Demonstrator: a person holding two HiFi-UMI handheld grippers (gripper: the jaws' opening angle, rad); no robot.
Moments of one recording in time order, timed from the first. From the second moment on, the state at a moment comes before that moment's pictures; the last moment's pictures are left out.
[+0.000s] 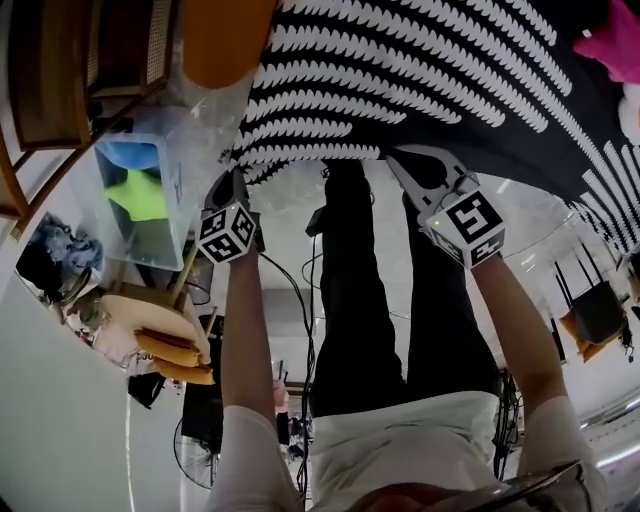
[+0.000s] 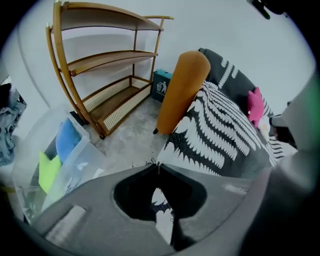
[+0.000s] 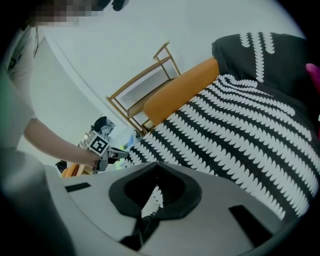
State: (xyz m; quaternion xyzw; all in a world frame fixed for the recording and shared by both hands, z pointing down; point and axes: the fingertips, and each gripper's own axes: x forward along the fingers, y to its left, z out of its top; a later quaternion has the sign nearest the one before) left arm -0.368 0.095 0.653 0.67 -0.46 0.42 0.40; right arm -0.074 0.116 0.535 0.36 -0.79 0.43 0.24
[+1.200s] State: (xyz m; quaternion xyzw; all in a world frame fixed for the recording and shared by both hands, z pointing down) left arm -0.329 0.026 0.401 0.71 -0.50 0.35 0.35; right arm -0.026 0.095 0.314 0.44 -0.77 0.40 0.24
